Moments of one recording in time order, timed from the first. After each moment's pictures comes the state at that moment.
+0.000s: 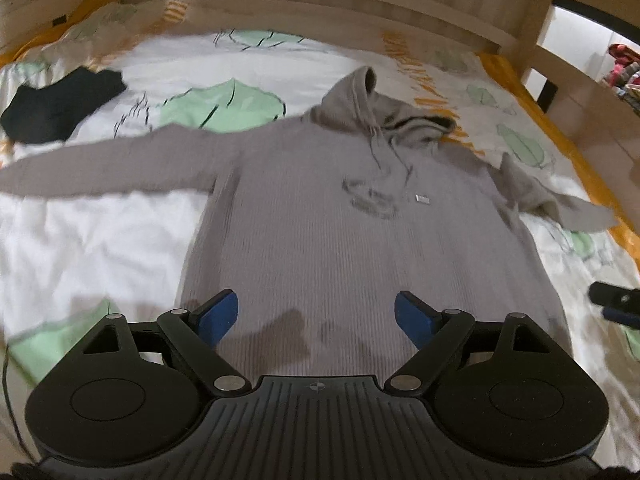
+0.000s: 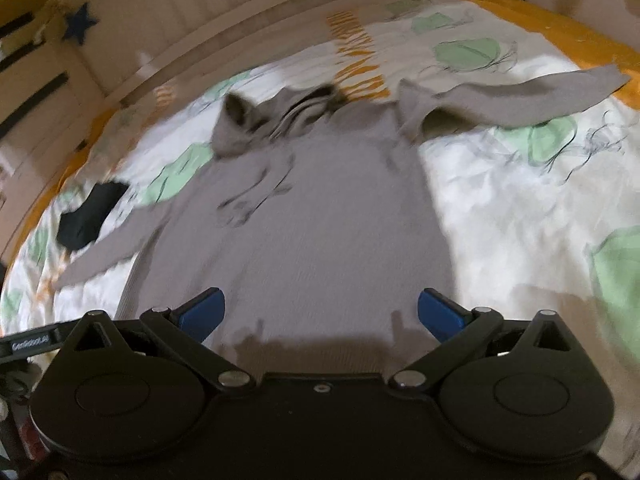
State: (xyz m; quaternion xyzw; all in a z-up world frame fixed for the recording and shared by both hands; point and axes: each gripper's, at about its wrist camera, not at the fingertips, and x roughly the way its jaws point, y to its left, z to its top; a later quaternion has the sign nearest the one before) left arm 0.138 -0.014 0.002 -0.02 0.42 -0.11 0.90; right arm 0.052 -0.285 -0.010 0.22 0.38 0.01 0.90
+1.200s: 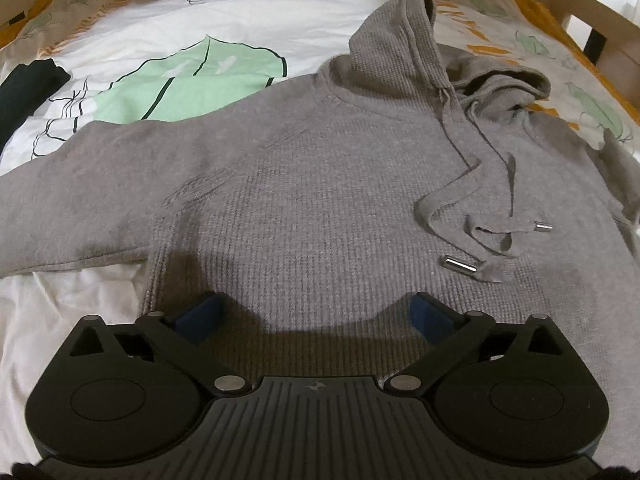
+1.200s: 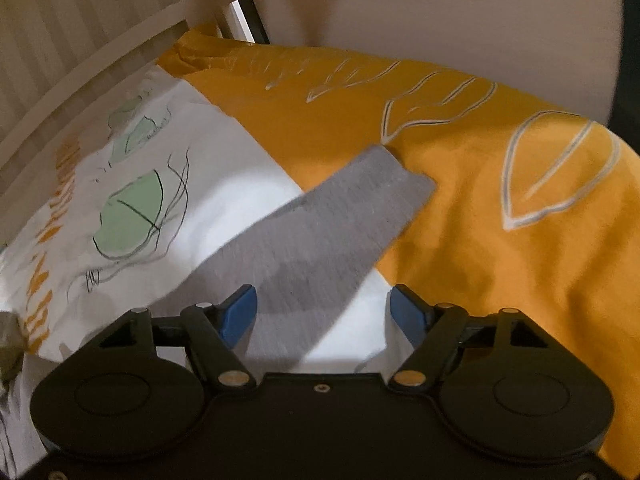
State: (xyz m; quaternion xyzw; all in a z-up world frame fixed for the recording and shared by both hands) left arm 0.289 -0.035 -0.086 0.03 0.47 -0.10 0.87; right arm 0.201 -0.598 -0.081 0.29 0.33 -0.29 0.85
